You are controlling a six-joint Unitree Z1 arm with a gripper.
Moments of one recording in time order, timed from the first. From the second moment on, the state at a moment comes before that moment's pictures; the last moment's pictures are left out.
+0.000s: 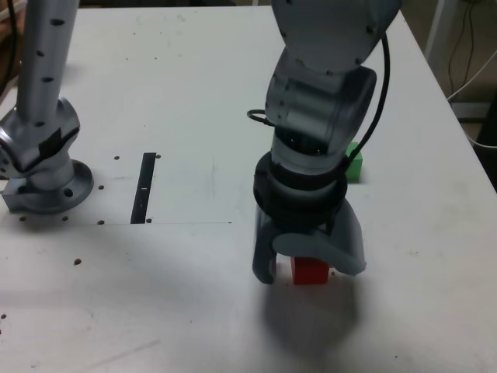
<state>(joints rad) -0.51 2.10 -1.58 1.15 0.04 -0.41</state>
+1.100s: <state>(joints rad) -0.47 2.15 -1.63 1.18 0.03 -0.38</state>
